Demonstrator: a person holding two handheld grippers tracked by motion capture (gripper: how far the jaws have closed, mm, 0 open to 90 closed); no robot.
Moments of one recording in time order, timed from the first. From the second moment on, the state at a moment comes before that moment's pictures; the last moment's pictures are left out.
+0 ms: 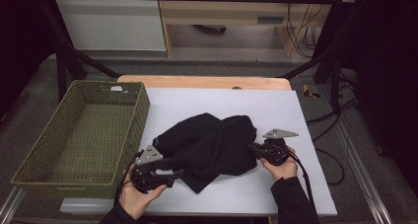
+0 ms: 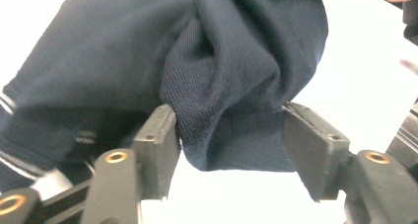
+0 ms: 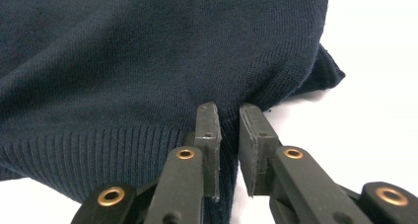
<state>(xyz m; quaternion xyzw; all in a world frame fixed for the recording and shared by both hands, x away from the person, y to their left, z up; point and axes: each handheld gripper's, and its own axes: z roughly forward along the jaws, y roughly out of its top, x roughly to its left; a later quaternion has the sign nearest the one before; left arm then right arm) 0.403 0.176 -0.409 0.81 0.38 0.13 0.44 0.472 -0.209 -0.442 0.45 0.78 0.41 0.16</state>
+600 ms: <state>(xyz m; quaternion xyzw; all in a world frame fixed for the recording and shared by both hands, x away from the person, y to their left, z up) 0.389 0.116 -0.456 0.87 0.32 0.08 0.37 0.466 -0.212 -0.444 0.44 0.78 0.41 0.15</state>
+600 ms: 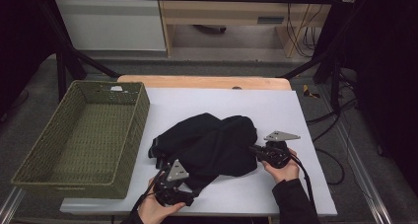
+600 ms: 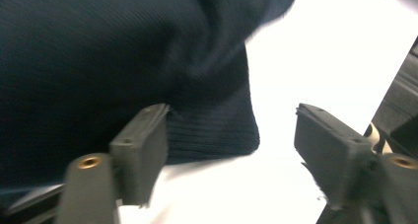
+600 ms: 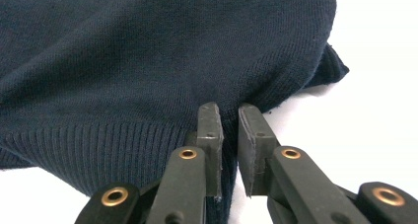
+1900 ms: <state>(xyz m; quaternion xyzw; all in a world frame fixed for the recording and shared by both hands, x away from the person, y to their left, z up) 0.371 0.182 -0.439 0.86 0.36 0.09 0.35 0.433 -0.178 -0.418 0.39 0.82 0.41 0.09</state>
